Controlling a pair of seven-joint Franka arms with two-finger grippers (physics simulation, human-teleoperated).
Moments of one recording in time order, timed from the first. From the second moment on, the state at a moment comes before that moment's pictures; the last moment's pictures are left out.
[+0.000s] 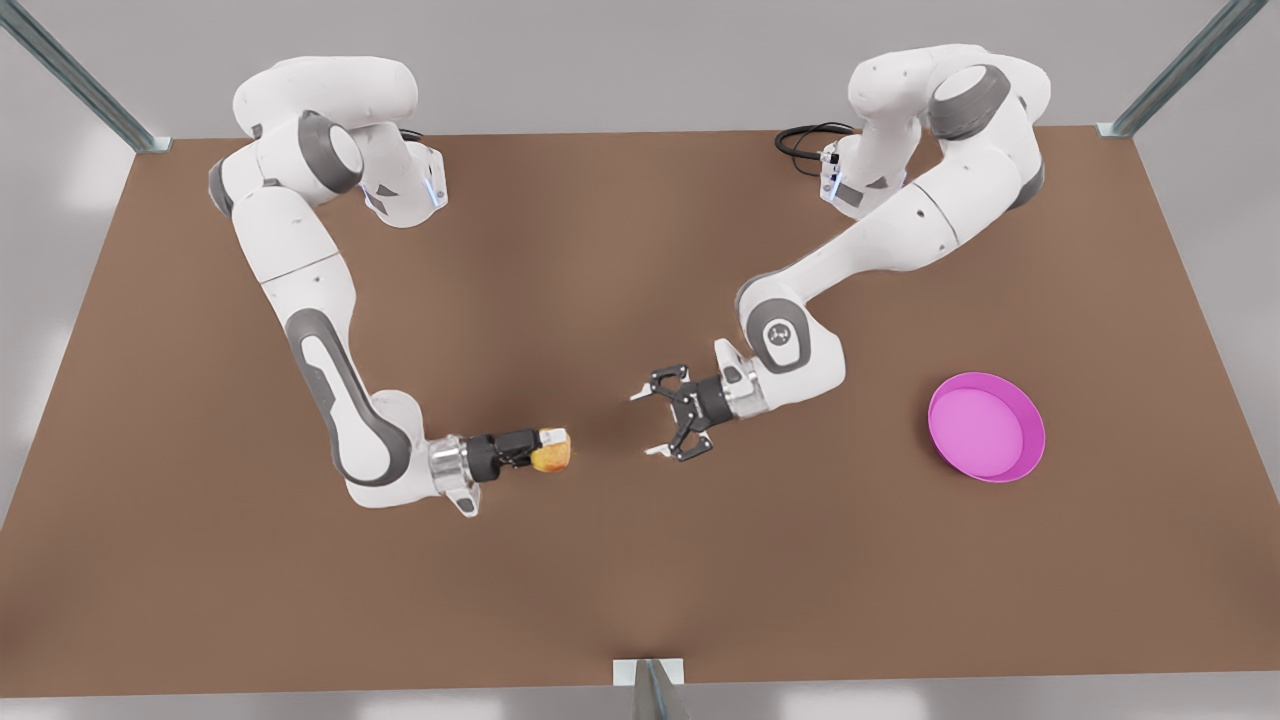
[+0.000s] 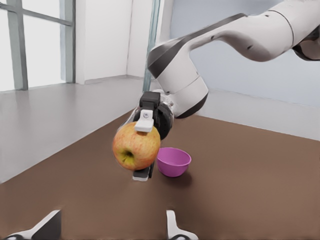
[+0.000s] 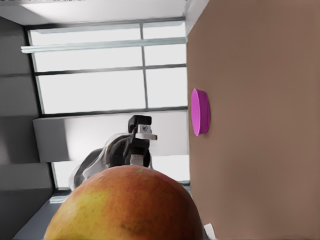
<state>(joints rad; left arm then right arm) 0.24 0.89 -1.03 -1.72 -1.33 2.87 2.14 -0.05 0.91 0.36 -1.42 1.35 1.74 -0.66</state>
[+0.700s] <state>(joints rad) -0.06 0.16 0.05 -1.44 0.03 1.59 1.06 -0.28 0.92 0.20 -1.28 0.91 1.44 -0.73</state>
